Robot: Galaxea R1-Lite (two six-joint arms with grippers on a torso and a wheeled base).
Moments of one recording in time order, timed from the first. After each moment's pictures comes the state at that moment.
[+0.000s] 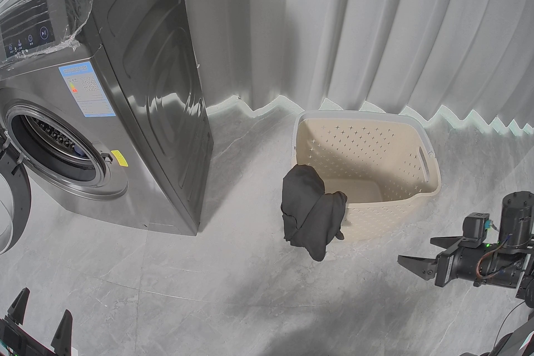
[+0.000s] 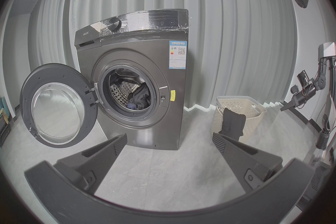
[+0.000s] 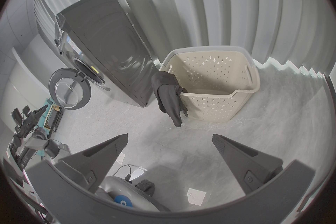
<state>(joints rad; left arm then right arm) 0.00 0.02 -0.02 0.00 -0.01 -0.01 0.36 1.39 -0.21 -0.70 0.12 0.15</state>
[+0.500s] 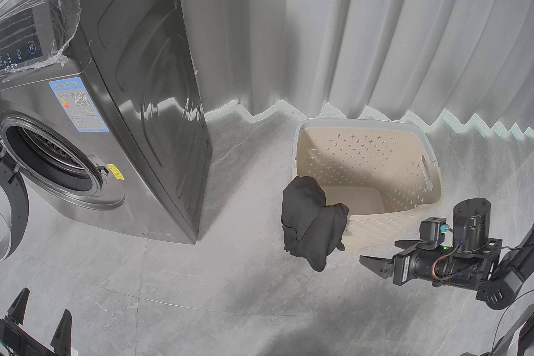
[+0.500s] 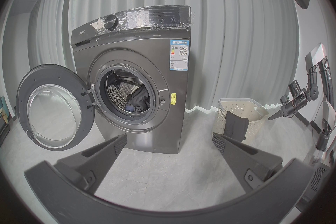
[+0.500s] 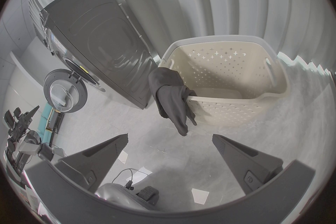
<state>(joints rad) 0.00 0.02 -0.02 0.00 0.00 -0.01 0.46 1.76 -0.24 -1.02 0.08 0.21</state>
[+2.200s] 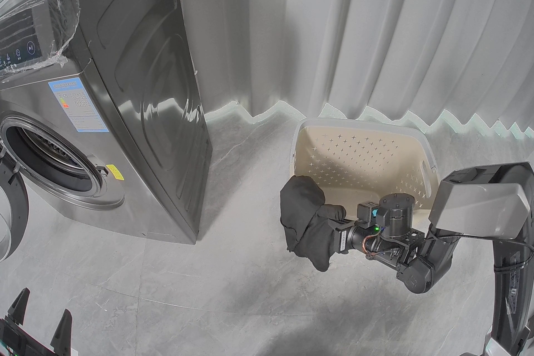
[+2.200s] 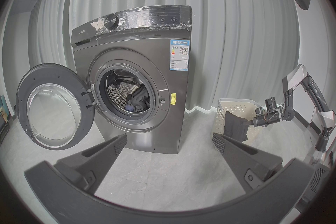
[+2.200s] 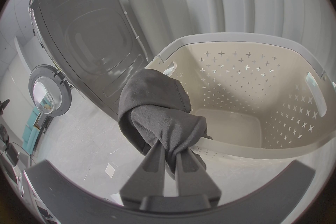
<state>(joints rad) 0.00 0.02 -0.02 0.00 0.00 -0.02 0.47 2.34 -0.69 -1.32 0.01 0.14</state>
